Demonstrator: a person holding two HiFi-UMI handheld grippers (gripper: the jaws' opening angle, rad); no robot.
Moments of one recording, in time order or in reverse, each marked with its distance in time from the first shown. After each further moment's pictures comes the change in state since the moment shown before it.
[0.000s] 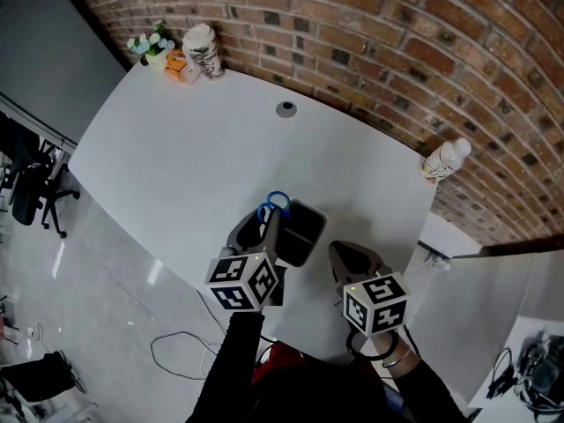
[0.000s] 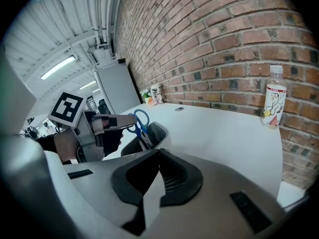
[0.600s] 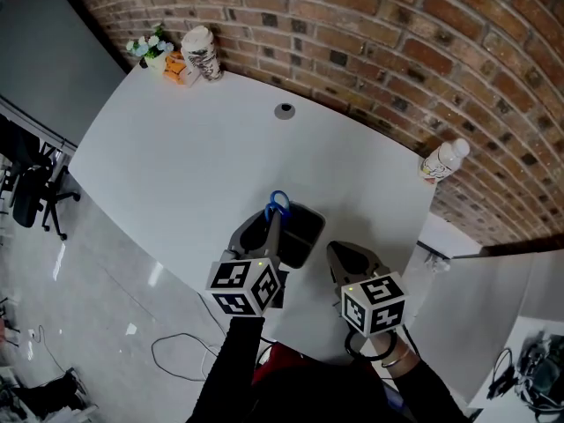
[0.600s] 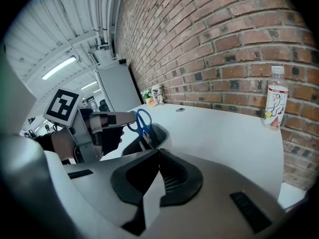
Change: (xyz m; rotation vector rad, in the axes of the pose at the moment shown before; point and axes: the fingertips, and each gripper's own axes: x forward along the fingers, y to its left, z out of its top) left arm -0.003 -0.017 0.009 0.060 -0.020 -0.034; right arm 0.001 0.001 0.003 -0.005 -0.006 0.010
